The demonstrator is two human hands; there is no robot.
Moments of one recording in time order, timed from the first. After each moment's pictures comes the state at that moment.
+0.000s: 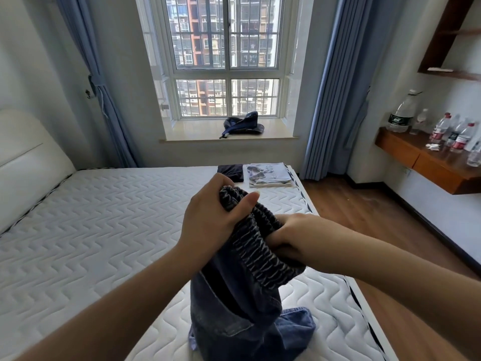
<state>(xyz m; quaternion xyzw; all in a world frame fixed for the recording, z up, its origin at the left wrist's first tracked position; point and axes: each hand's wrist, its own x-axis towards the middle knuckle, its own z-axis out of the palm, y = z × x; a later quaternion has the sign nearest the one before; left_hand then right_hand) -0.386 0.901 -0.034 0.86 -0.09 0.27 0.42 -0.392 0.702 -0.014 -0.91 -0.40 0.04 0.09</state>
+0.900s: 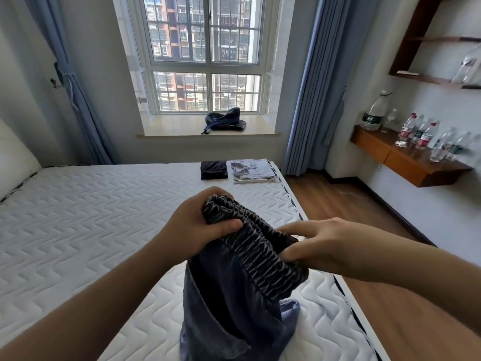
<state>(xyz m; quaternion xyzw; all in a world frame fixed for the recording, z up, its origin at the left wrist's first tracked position) -0.386 0.960 -0.044 0.82 -0.25 0.08 0.52 -0.434 0.694 0.009 -0.89 -0.44 0.06 0.07</state>
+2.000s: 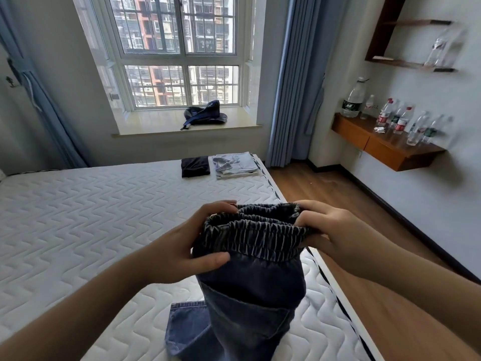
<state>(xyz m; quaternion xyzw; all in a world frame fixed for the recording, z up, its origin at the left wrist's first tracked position) -0.365 0.931 -0.070 0.80 -0.41 -0.08 0.43 -0.415 0.627 -0.036 -0.95 -0.24 -0.06 0.22</state>
